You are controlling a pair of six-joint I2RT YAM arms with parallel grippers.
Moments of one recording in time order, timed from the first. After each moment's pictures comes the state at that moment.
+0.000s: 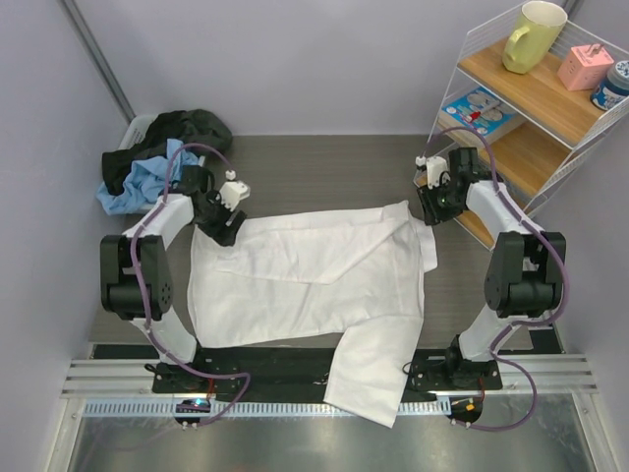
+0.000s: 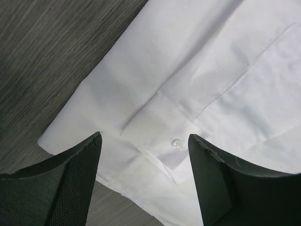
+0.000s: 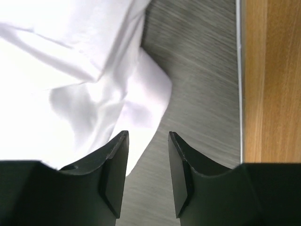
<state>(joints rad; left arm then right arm) -0.03 1.76 1.20 -0.63 0.29 0.65 -0.01 1.73 1.29 -0.66 -0.16 -0.42</state>
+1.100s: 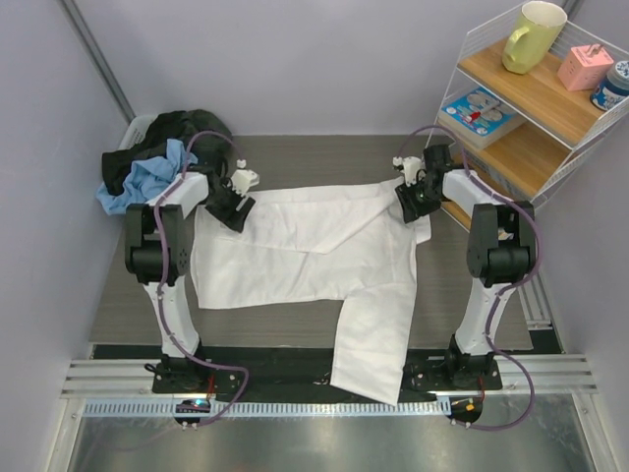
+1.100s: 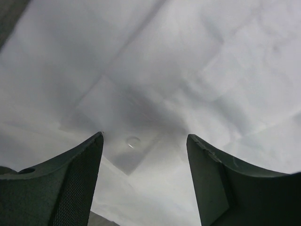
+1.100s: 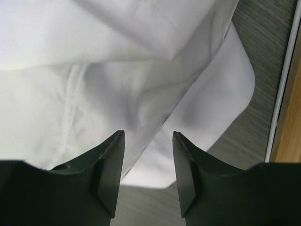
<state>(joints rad) -0.06 2.07 1.54 -0.72 0.26 0.61 0.06 1.99 1.46 -0.61 -0.21 -0.41</state>
